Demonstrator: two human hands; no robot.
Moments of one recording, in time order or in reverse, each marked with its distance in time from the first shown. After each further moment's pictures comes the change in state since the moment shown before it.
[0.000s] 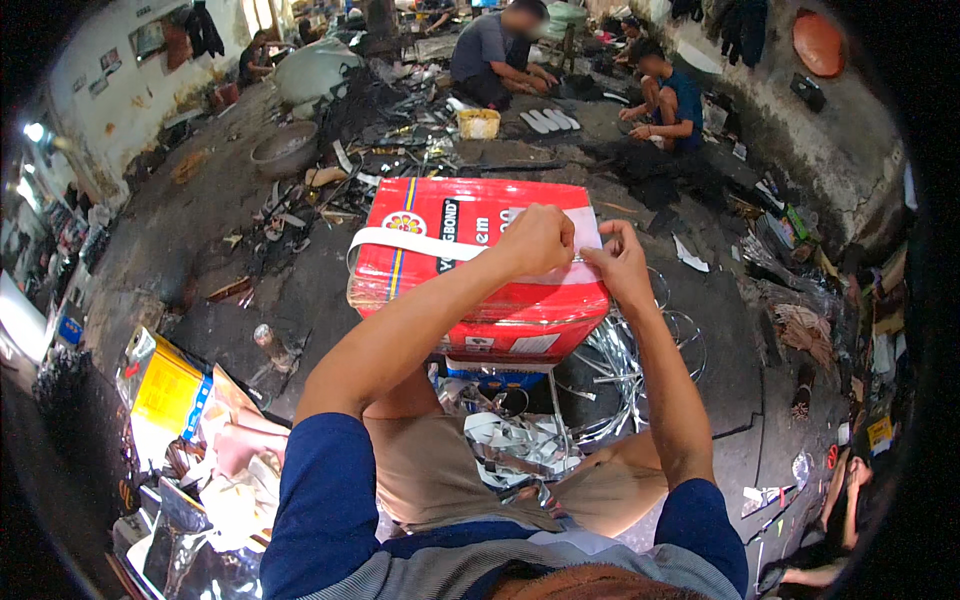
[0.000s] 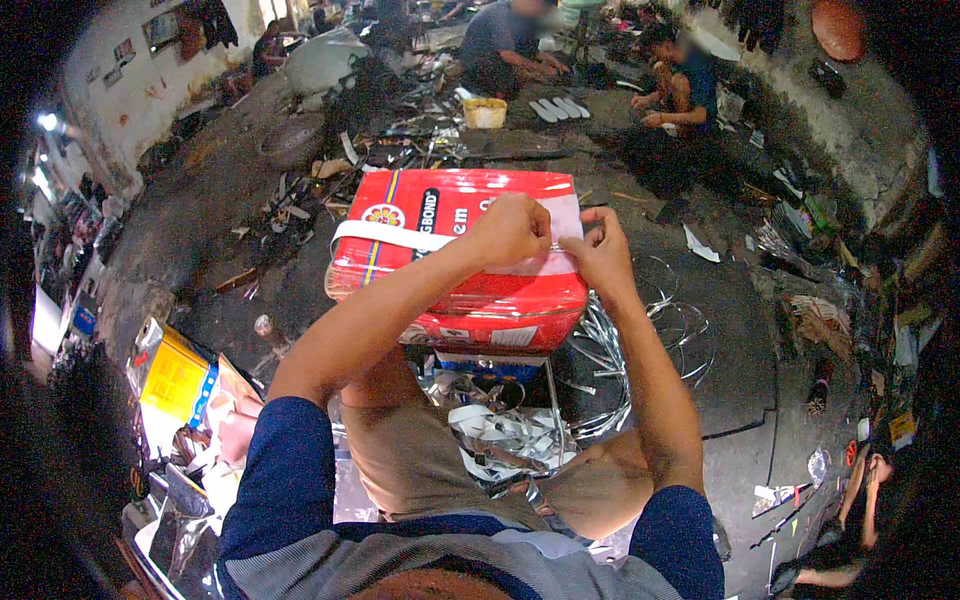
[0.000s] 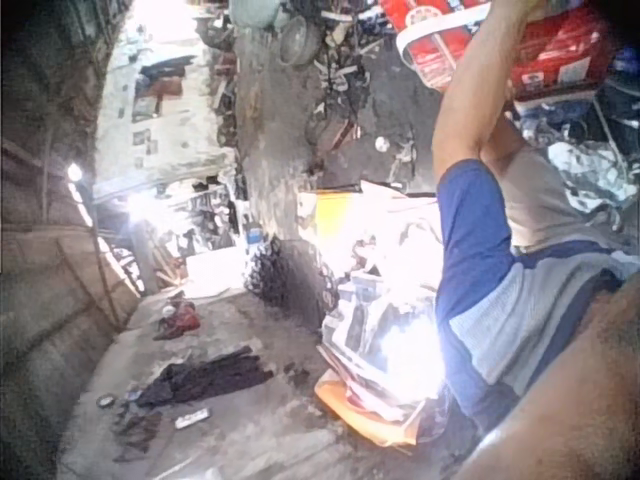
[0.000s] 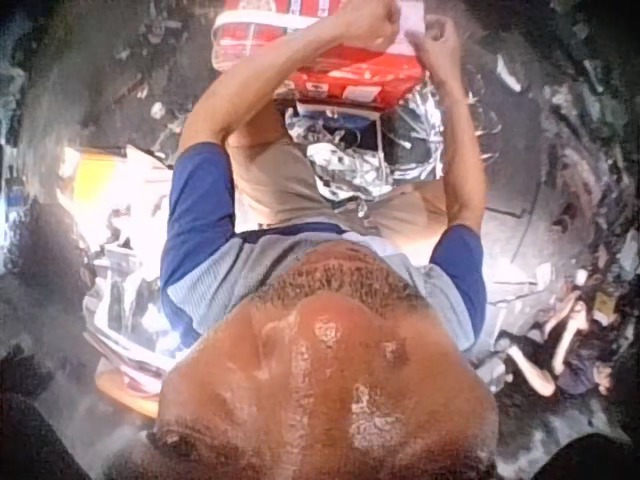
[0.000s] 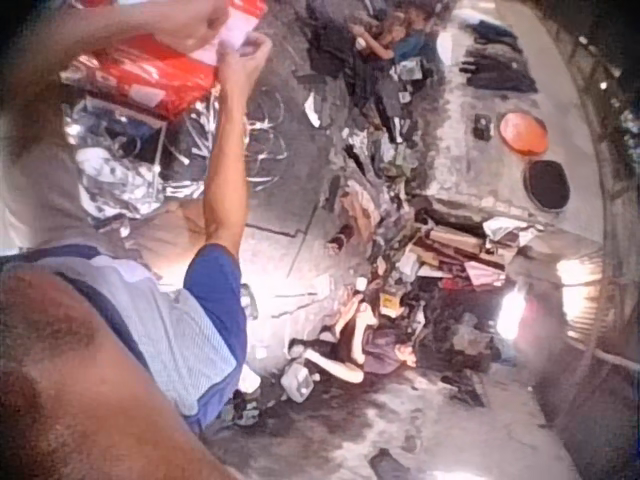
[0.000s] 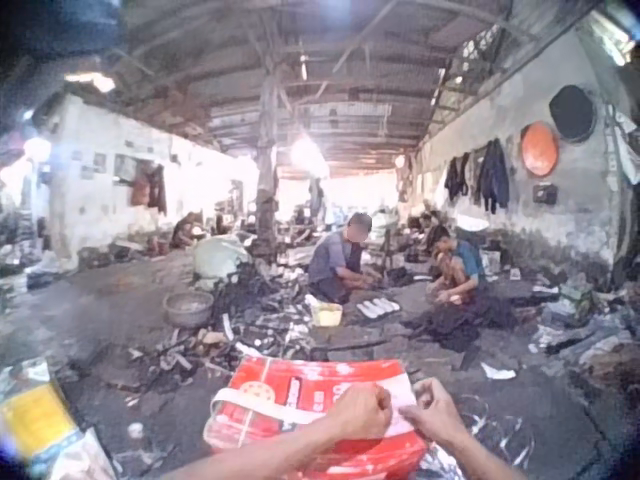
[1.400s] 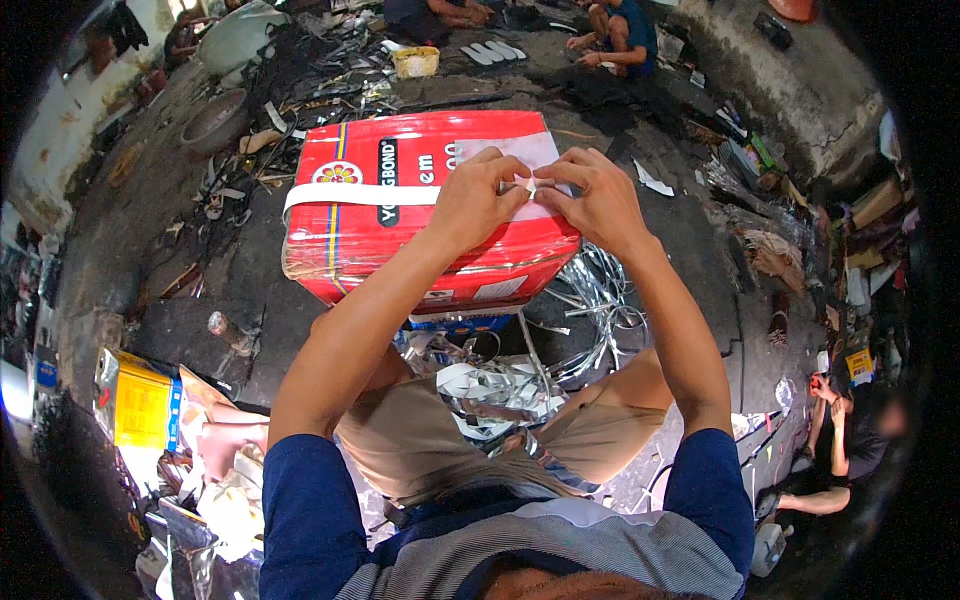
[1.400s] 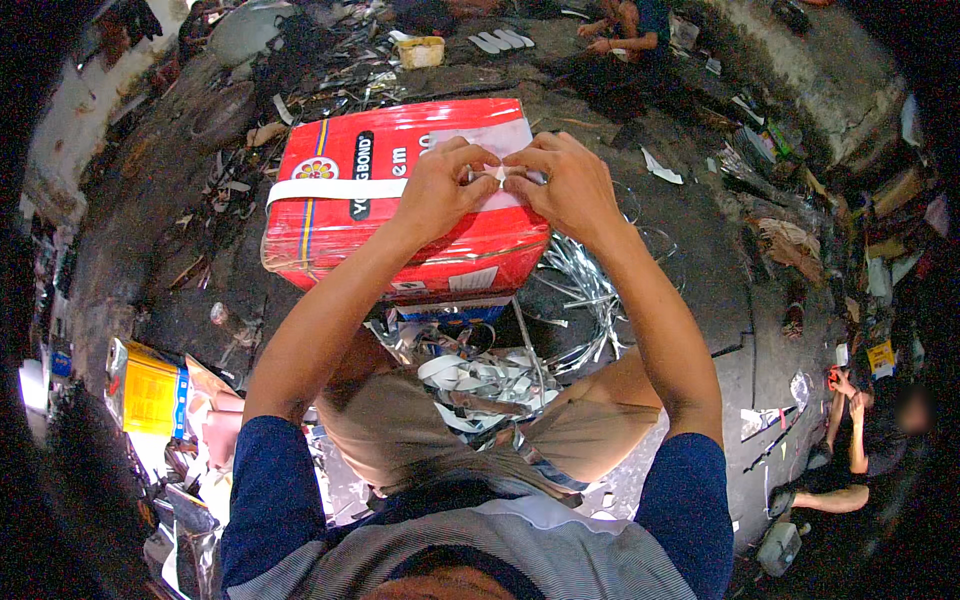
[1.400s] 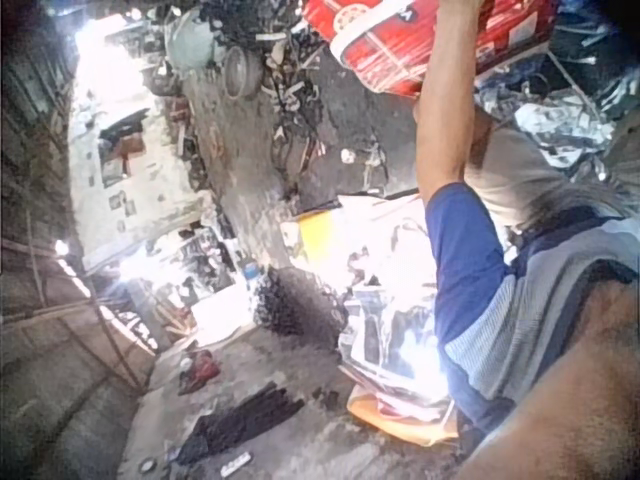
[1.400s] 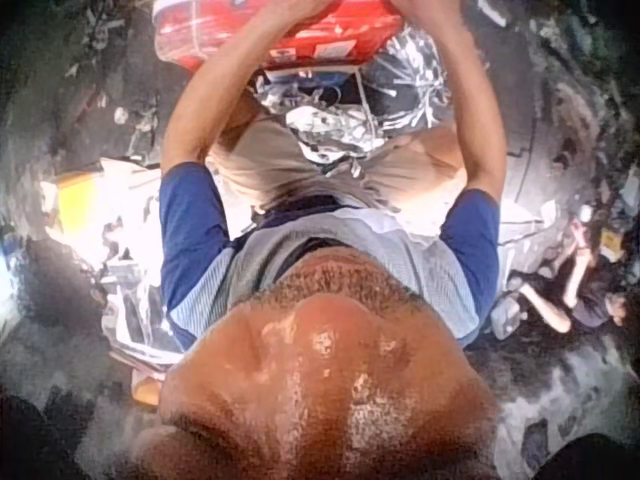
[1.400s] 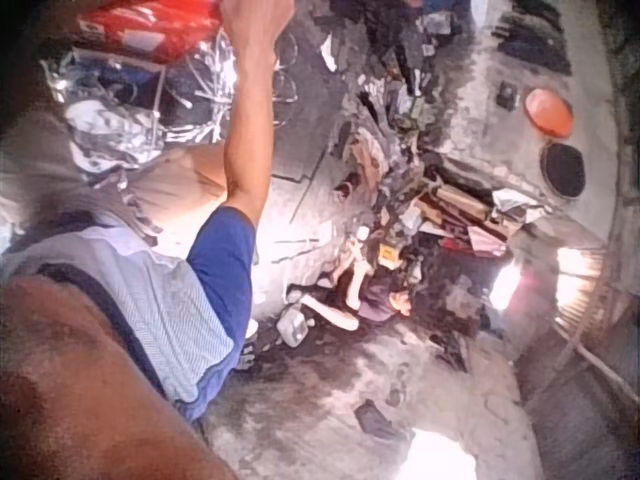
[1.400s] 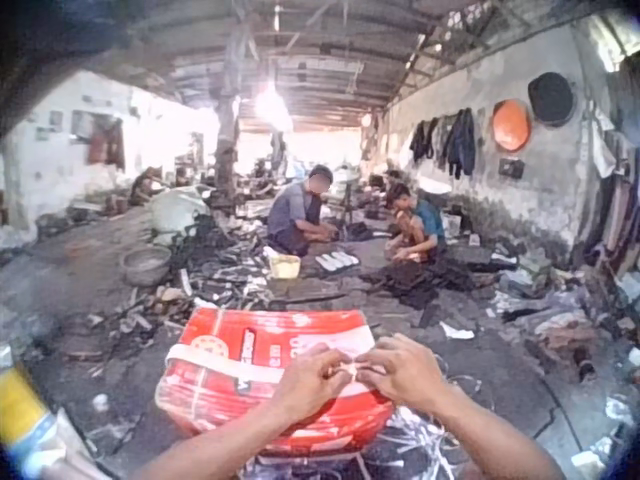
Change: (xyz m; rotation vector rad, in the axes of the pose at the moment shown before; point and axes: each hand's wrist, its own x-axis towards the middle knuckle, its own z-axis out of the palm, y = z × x) left_hand -0.040 0.006 0.008 -0.085 0.239 0.068; right_hand -0.013 -0.045 -0.016 -0.869 -0.178 -0.593
